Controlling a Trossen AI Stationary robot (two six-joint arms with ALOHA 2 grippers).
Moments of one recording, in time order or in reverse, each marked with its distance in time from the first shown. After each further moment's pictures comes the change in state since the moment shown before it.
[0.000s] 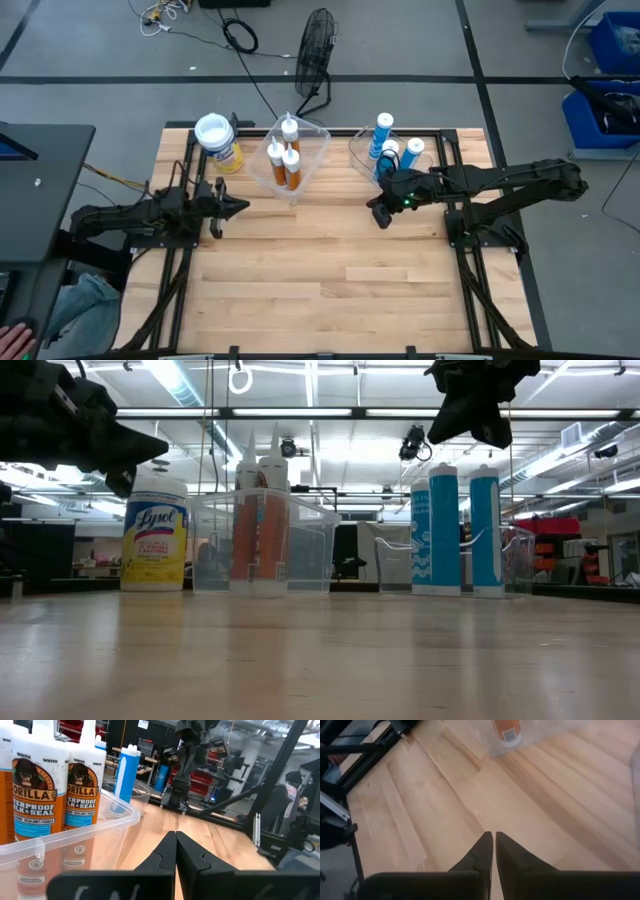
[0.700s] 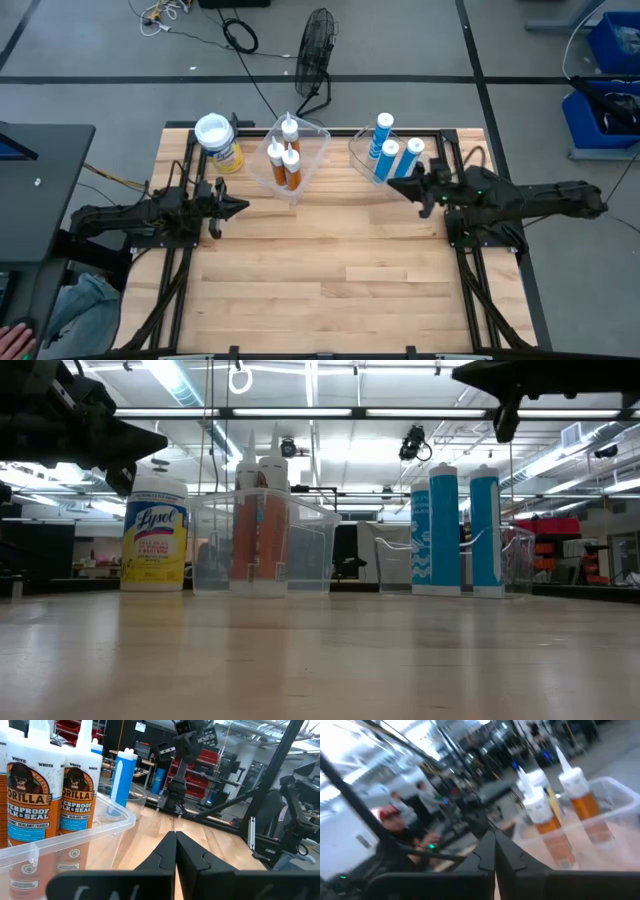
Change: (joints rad) left arm 0.000 0.000 -0.001 0.043 0.013 -0.016; right arm -0.071 -0.559 -0.578 0.896 0.000 -0.190
